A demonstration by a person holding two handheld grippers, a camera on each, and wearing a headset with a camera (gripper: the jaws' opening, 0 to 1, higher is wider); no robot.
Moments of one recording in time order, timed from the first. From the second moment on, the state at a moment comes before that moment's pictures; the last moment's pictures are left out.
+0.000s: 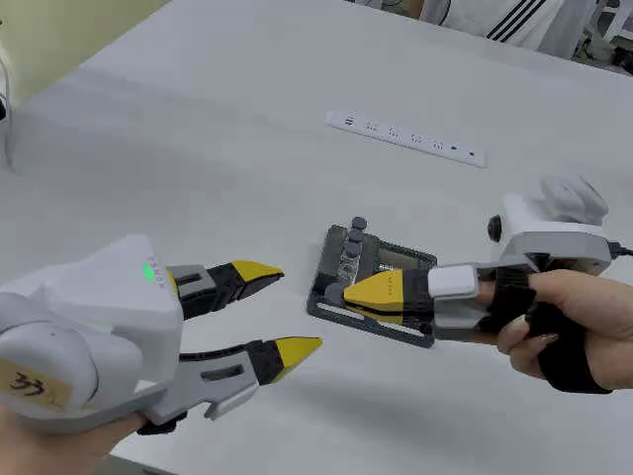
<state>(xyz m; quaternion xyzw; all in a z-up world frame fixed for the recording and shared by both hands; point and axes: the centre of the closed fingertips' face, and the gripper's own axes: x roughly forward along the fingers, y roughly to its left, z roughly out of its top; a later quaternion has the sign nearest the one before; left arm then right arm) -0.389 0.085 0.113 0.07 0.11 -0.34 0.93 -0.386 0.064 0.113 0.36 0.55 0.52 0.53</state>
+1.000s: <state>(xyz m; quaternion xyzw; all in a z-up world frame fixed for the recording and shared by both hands) -0.388 0.060 0.124 0.00 0.11 -0.37 0.92 -0.404 0.063 0.126 0.40 0.56 0.53 0.49</state>
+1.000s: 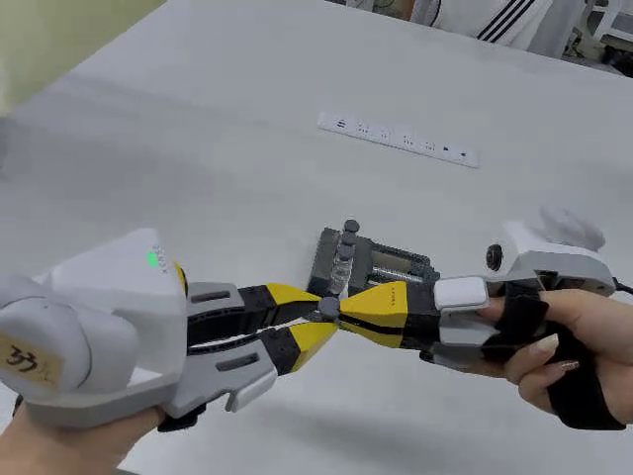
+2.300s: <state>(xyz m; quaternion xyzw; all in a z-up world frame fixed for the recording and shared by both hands) -0.385 0.068 0.116 0.03 0.12 -0.36 0.92 -0.394 0.056 0.119 0.20 0.44 0.62 0.62</state>
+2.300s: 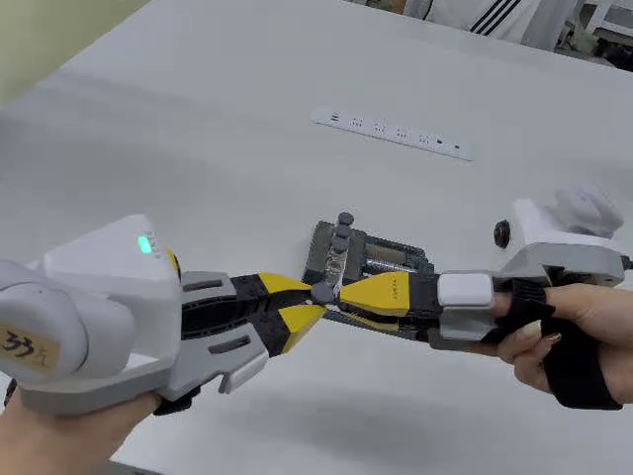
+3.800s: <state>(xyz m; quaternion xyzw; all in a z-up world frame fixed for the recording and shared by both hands) -0.393 0.051 0.099 0.07 0.16 -0.41 0.90 -0.403 0.054 0.094 -0.47 0.17 0.74 0.46</state>
